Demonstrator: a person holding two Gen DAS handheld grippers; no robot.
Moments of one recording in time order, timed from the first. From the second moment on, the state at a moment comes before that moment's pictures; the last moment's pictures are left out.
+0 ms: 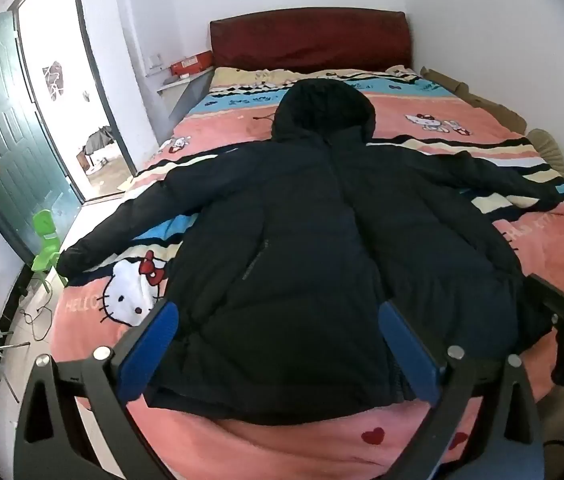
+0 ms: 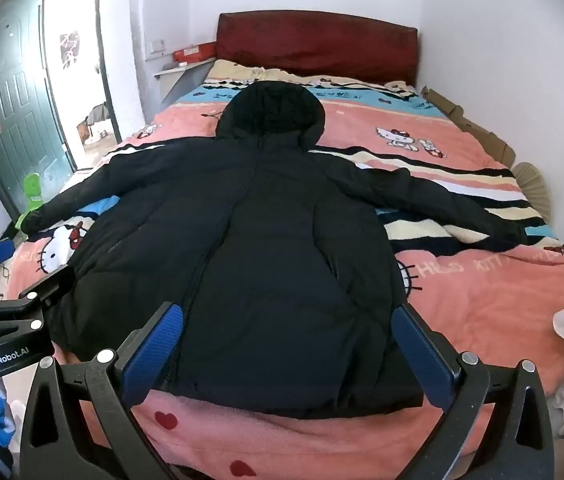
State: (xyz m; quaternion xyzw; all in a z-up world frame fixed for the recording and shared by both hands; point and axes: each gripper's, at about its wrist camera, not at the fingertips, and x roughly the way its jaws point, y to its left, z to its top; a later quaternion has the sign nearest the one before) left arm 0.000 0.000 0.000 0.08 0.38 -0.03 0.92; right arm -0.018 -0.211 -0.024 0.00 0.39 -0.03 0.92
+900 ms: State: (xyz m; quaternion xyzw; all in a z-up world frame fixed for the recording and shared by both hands) left arm 0.005 0.002 -0.010 0.07 0.39 -0.04 0.92; right arm -0.014 -0.209 -0.029 0.00 0.40 -0.03 0.92
